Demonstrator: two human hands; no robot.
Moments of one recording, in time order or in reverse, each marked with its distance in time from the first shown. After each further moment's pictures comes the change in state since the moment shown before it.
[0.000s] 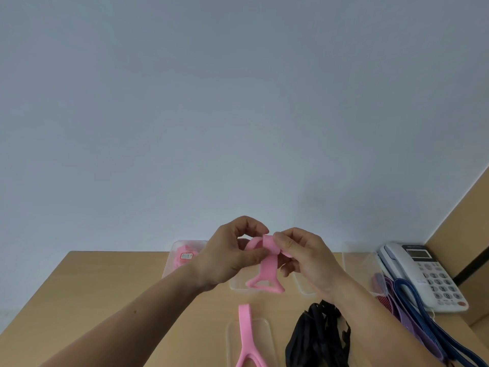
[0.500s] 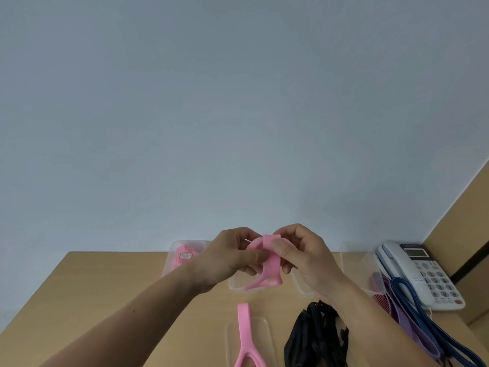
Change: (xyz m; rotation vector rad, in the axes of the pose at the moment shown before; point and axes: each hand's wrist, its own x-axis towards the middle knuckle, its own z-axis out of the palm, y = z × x) left_hand -0.004 0.003 -0.001 0.077 -0.079 -0.198; right_hand -0.008 -0.001 0.003 -0.074 0.050 -0.124
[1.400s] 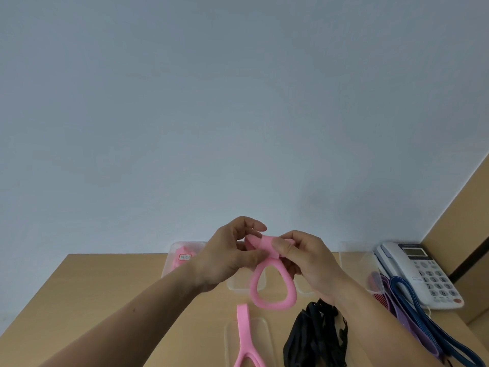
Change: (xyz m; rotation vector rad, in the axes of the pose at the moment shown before) left_hand -0.001 0.004 0.005 -0.094 0.053 0.117; right_hand -0.004 -0.005 -0.006 -0.029 -0.040 0.112
